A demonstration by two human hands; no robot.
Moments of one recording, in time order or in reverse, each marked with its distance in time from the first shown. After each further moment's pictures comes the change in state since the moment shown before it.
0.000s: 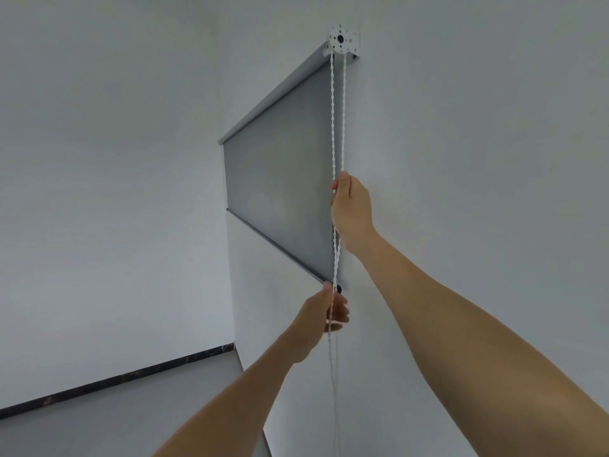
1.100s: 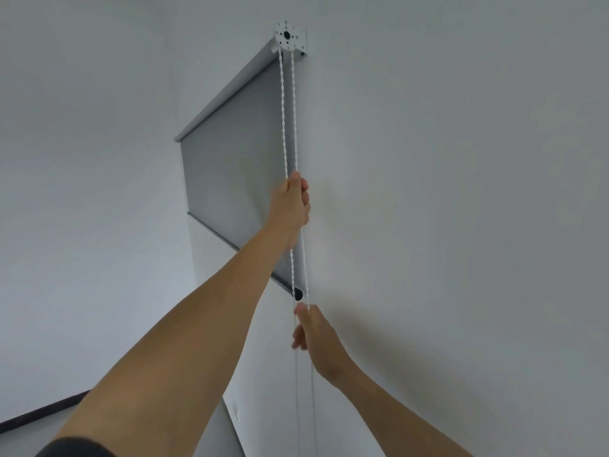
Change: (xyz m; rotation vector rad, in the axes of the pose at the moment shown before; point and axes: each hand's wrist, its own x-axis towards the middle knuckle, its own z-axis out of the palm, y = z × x) left_hand 0.074 0.158 0.023 -0.228 0.237 0.275; right_hand -0.180 0.122 -0.056 -0.162 -0.392 0.320
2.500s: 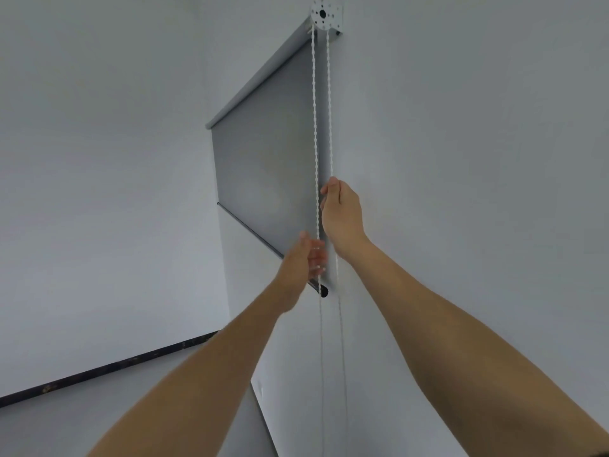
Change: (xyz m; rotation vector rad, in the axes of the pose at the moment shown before) left_hand -0.079 -0.086 -0.062 0.130 -0.030 -0.216; right_hand 0.099 -0.144 -0.031 0.110 0.371 -0.301
